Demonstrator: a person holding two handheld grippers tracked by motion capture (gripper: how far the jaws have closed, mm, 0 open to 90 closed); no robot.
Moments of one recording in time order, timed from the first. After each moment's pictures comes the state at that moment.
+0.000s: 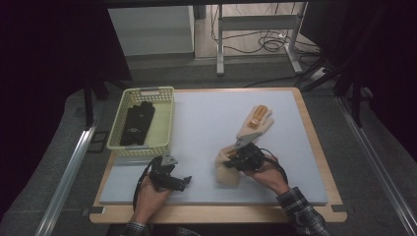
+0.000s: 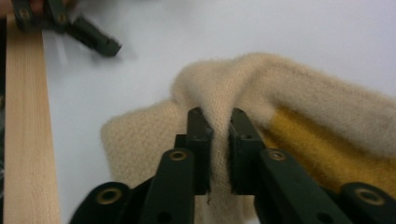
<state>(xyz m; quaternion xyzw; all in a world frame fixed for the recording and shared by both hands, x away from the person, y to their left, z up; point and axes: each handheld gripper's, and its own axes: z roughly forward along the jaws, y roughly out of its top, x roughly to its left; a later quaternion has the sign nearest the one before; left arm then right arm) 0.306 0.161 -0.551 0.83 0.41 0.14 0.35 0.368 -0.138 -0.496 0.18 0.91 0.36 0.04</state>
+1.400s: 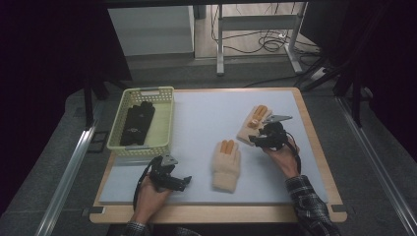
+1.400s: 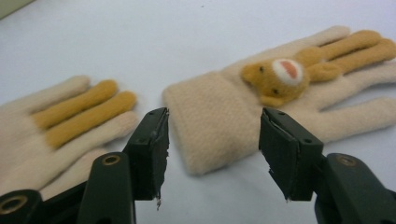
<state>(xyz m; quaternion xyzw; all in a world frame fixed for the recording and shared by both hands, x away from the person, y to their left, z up) 0.306 0.161 -0.551 0.83 0.41 0.14 0.35 0.438 -0.216 -0.495 0.39 0.82 0.37 0.17</state>
